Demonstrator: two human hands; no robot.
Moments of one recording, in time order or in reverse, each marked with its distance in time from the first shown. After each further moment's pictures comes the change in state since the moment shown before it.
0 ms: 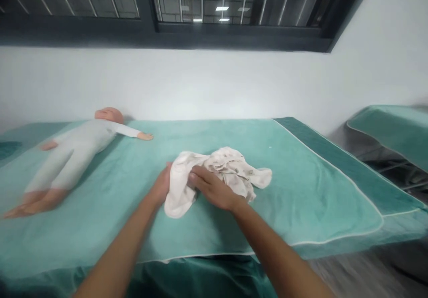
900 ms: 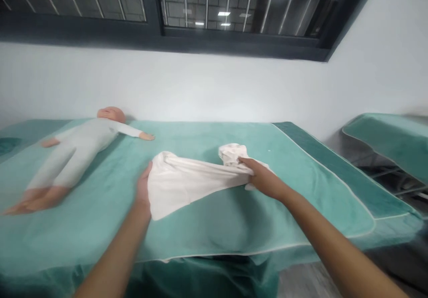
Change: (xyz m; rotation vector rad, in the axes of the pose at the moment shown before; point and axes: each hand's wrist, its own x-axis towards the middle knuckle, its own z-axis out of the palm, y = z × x) left_hand -0.014 -0.005 -0.040 -0.748 0.083 -0.364; right_hand -0.055 0.072 -0.112 -0.674 0.160 0.301
